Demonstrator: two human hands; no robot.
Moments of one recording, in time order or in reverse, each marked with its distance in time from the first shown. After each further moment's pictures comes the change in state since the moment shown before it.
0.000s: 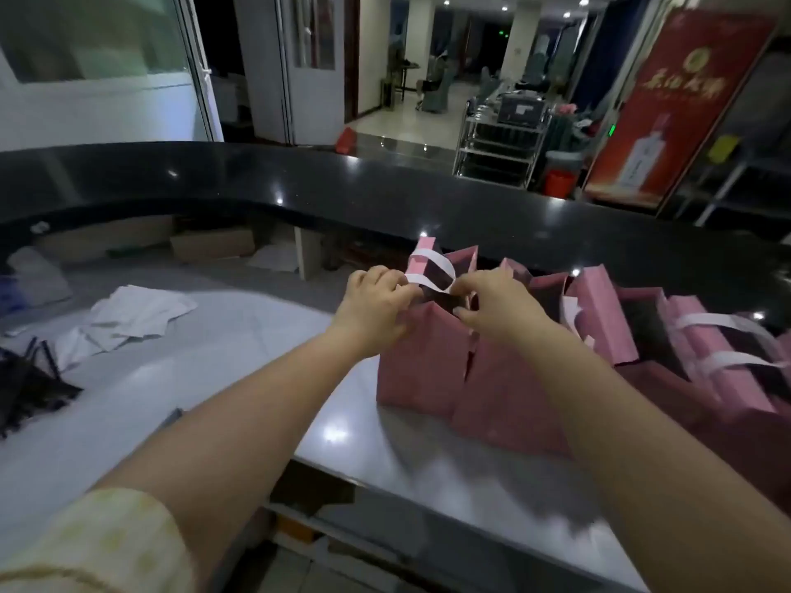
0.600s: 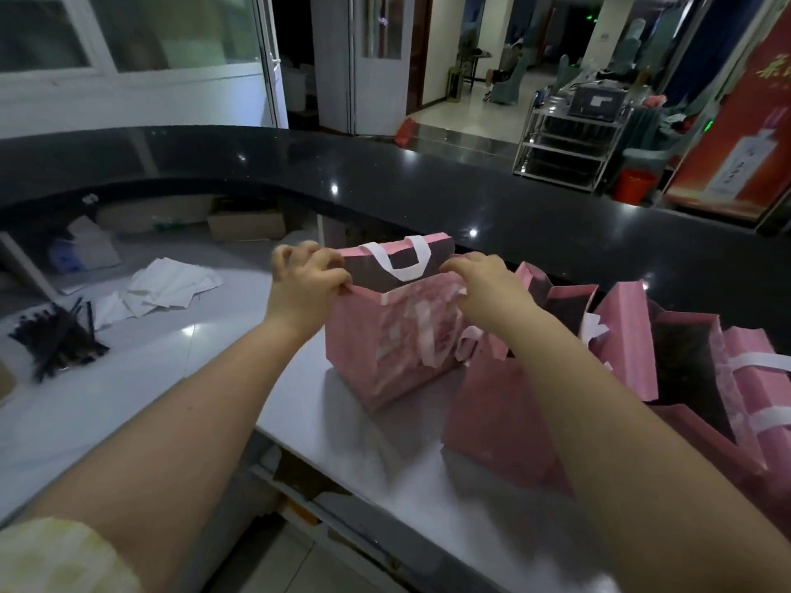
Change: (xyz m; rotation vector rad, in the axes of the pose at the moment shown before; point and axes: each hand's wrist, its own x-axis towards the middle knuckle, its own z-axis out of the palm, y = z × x) left_hand -0.019 -0.046 -0.011 0.256 0.190 -0.226; right_hand 0.053 0.032 0.014 -0.061 -0.089 -0.105
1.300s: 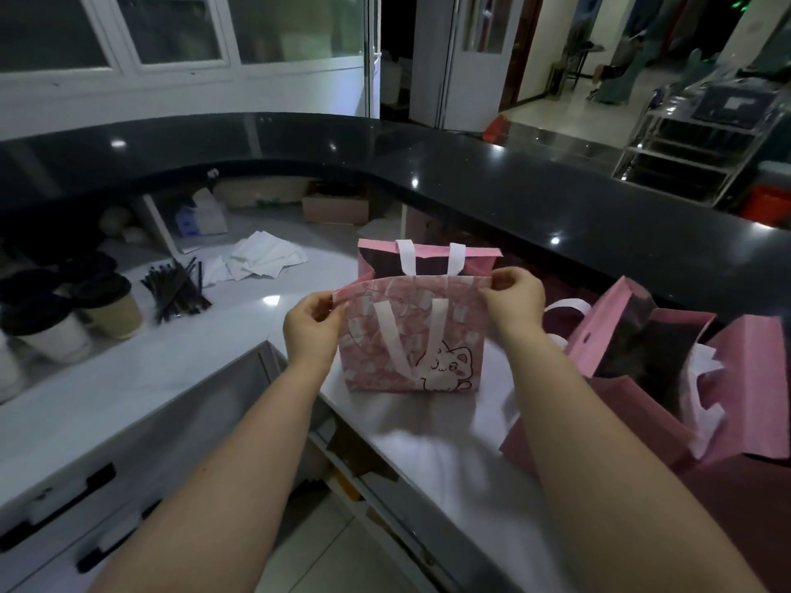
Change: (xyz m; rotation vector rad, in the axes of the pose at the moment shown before) left_hand -0.095 -0.010 -0.023 -0.872 0.244 -1.145; right_hand 0.031 -0.057 0.073 0.904 0.231 0.382
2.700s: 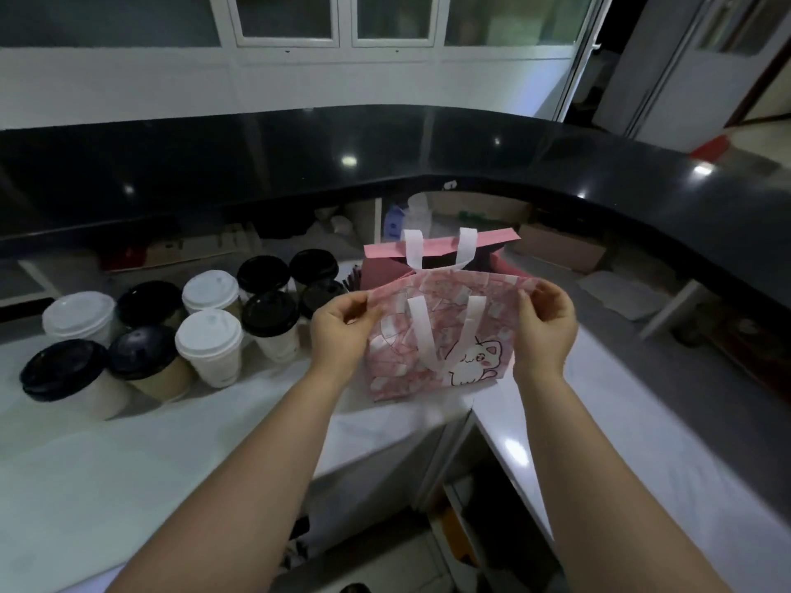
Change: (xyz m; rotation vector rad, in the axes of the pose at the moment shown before) left_hand 0.210 -0.072 -0.254 -0.114 0.225 -0.048; right_hand -0.049 -0.126 0.369 0.508 -0.194 -0.019
